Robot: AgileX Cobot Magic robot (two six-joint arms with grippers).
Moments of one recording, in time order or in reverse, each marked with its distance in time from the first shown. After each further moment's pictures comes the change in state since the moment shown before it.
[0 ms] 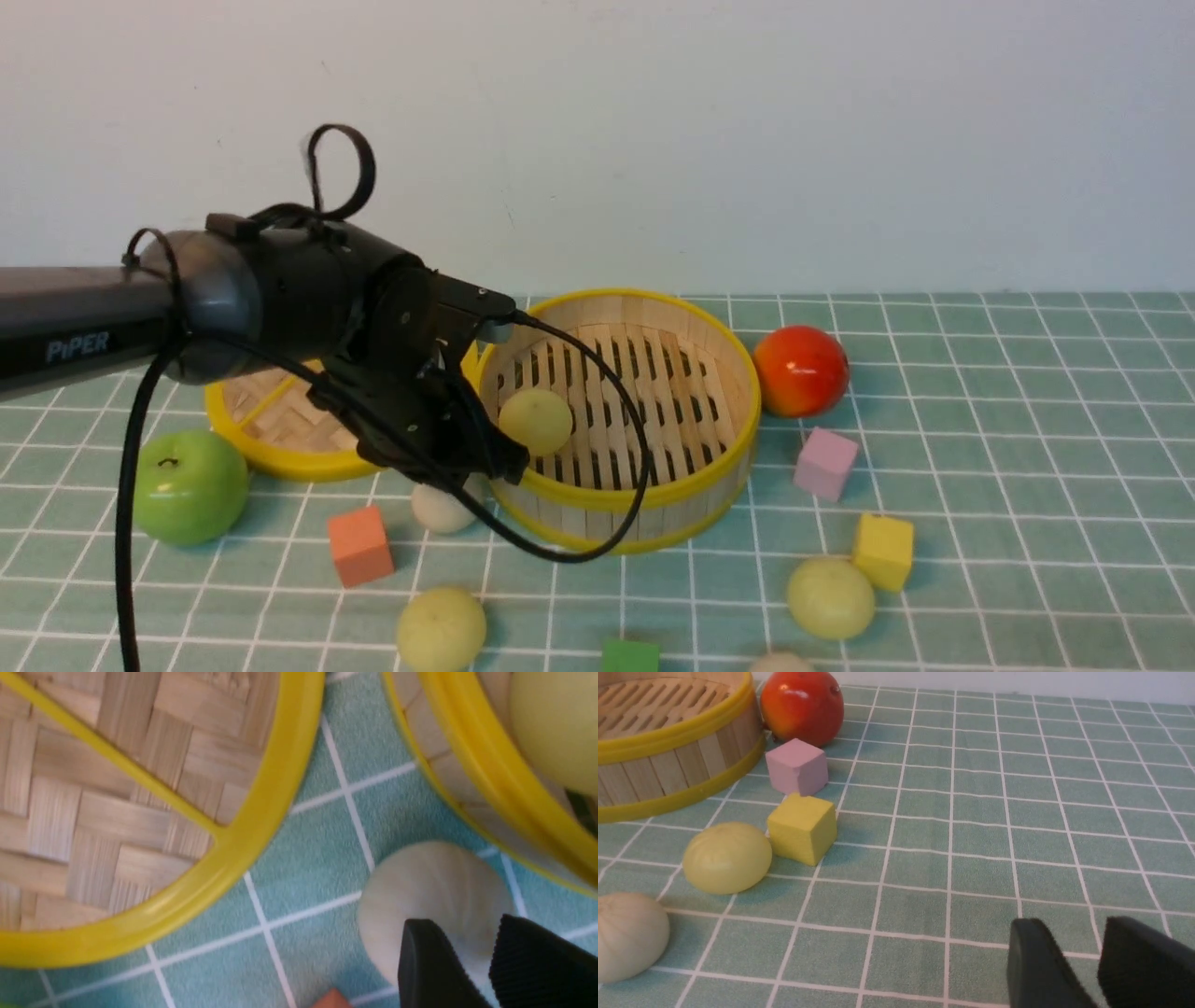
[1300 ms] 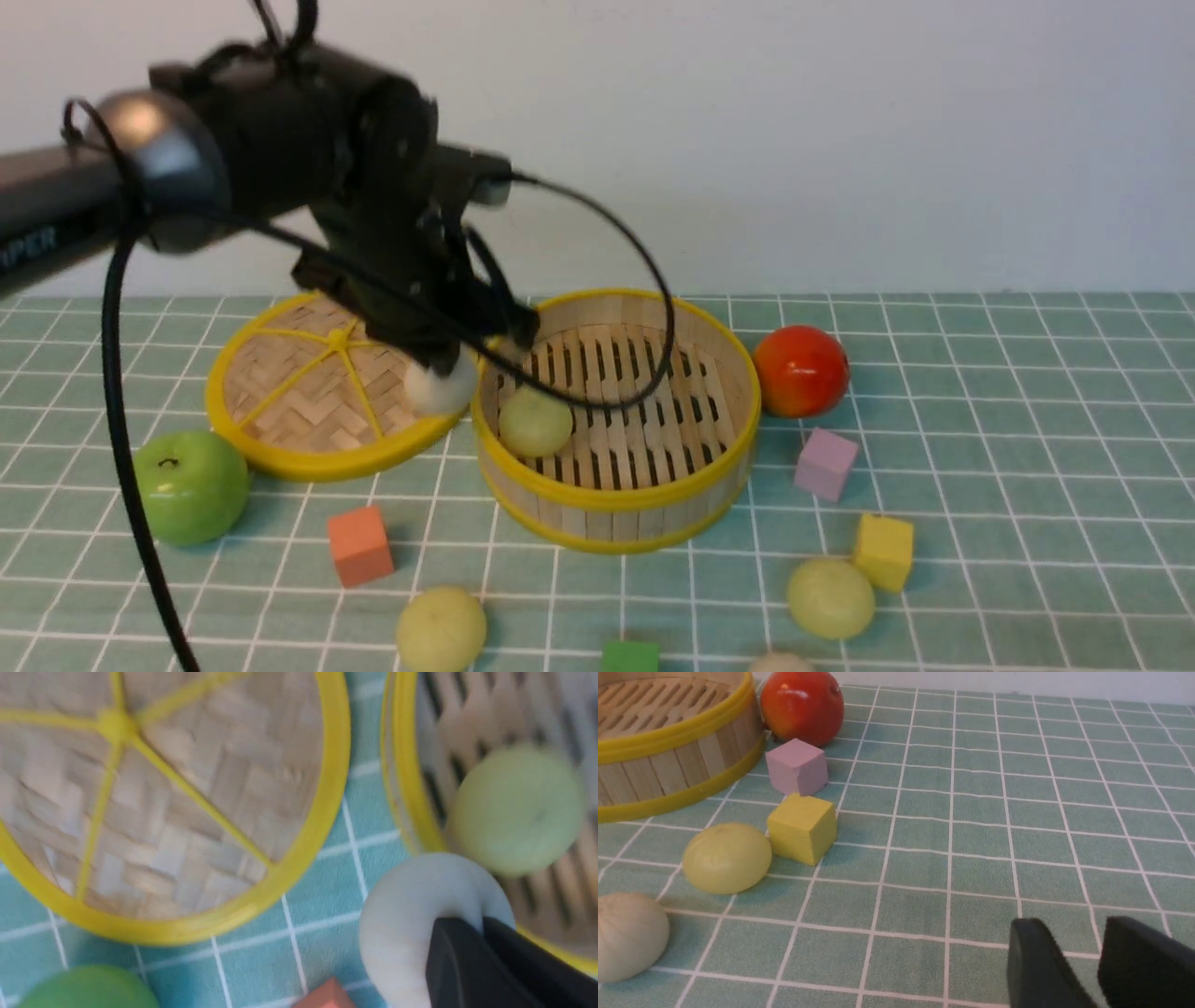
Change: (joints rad) right arm 0.000 0.000 0.000 -0.001 0.000 0.000; left arm 0.000 -0.028 -0.358 0.000 0.299 -0.057
